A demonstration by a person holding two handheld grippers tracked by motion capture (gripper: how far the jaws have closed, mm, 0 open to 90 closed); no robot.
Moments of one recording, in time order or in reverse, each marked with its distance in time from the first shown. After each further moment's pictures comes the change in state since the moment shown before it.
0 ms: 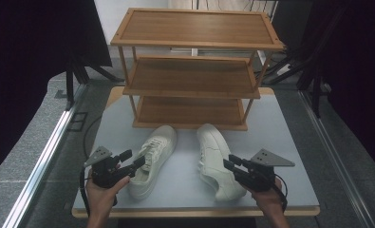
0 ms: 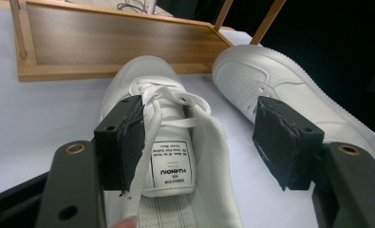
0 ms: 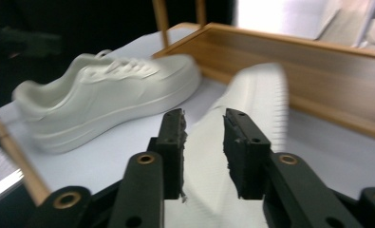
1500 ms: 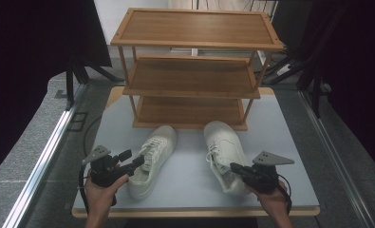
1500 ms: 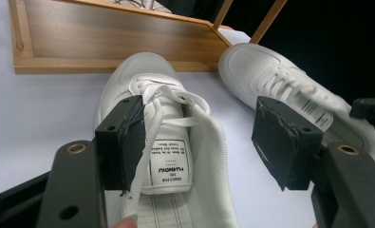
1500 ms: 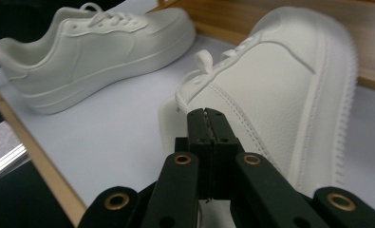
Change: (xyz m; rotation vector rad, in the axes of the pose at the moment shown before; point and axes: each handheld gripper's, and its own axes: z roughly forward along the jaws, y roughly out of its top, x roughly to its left) left arm 0.003 0.003 -0.001 0.011 -0.016 -0.040; right arm -0.024 -0.017 -0.002 0.128 0.008 0.028
